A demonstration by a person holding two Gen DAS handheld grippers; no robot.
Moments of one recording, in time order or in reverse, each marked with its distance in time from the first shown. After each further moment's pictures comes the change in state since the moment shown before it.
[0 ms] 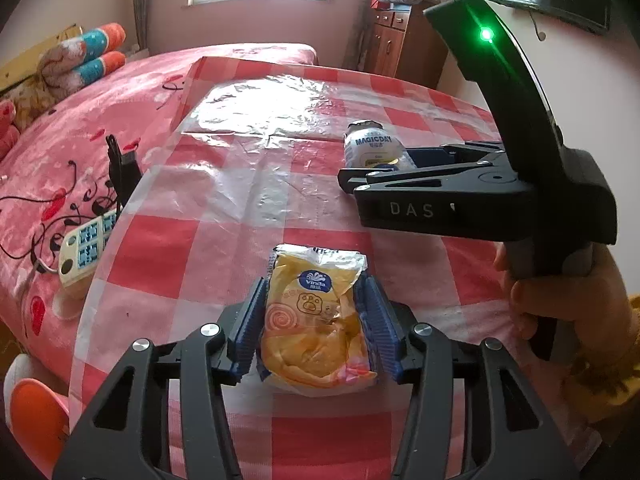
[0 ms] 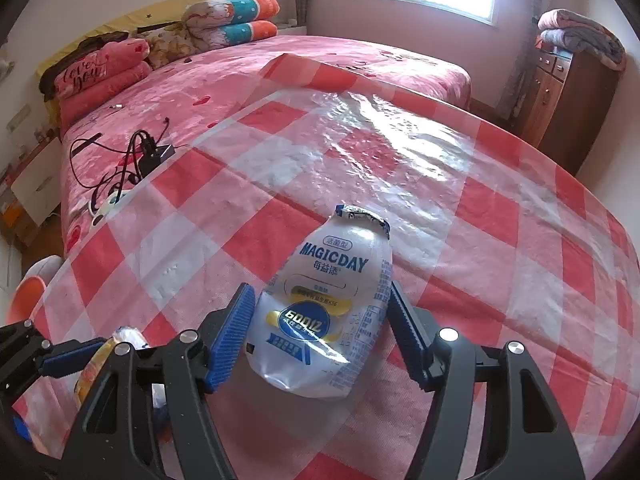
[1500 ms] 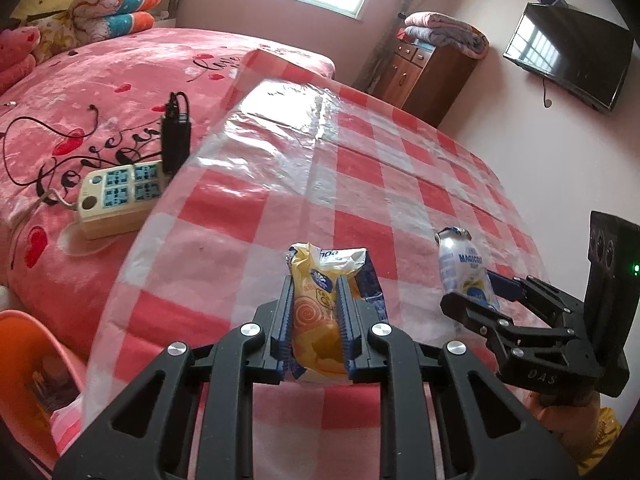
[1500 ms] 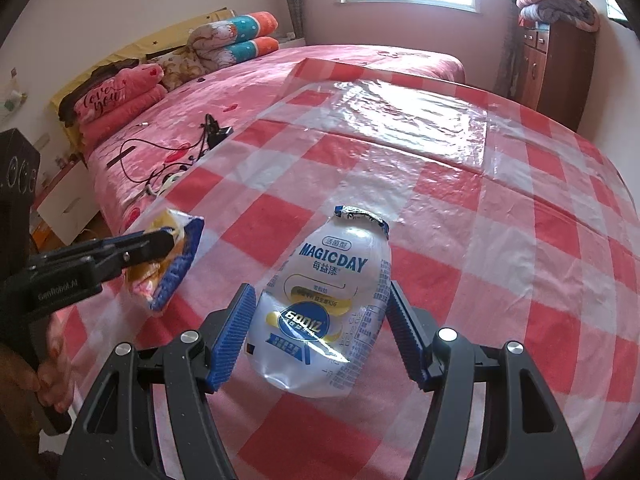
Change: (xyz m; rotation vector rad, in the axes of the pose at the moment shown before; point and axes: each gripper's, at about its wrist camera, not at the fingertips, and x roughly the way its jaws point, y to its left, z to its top) left arm -0.048 0.060 -0.027 -0.221 -0.041 -0.118; right arm -0.092 0.033 -0.093 0.106 -0.041 0.084
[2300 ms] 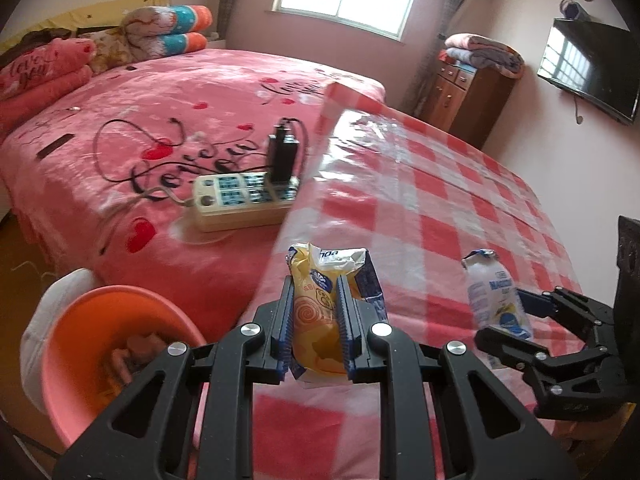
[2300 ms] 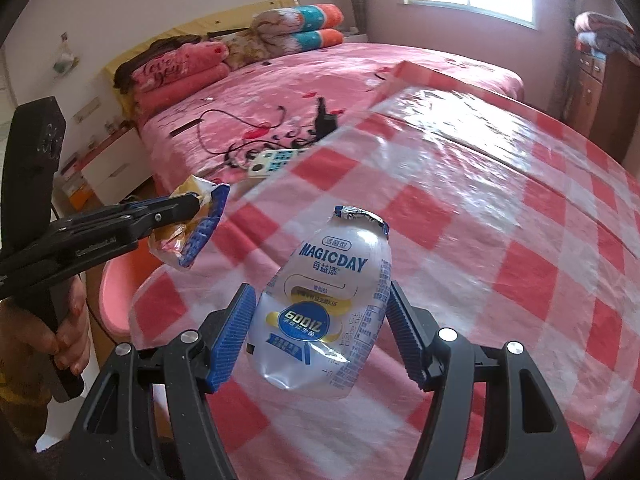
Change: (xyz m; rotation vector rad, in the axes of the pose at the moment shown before) left arm -0.084 0.059 -0.025 -0.032 -0.079 0.186; right arm -0.019 0.098 -0.010 -0.140 0.026 0.152
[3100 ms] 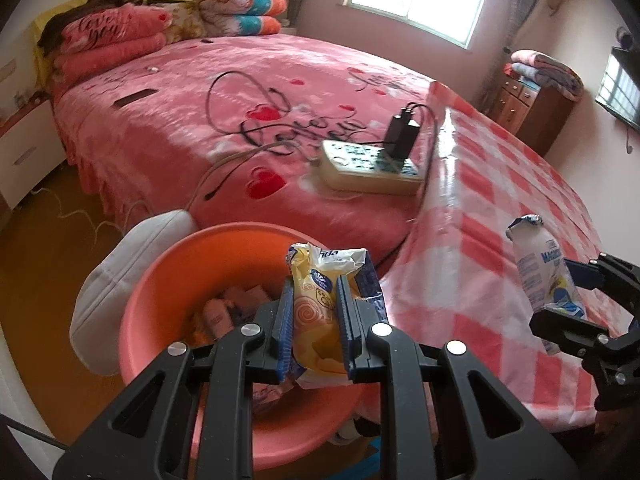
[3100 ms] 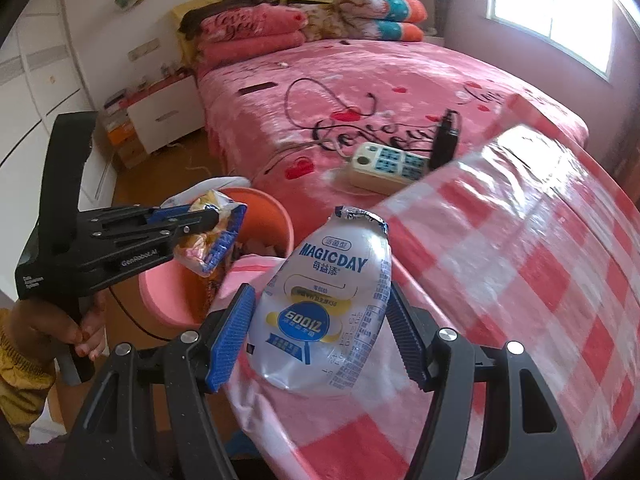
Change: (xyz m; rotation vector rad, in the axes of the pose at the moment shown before) left arm -0.030 0.113 -0.050 -0.143 0.025 0.174; right arm 0.037 0.115 0.020 -0.242 0.074 0.096
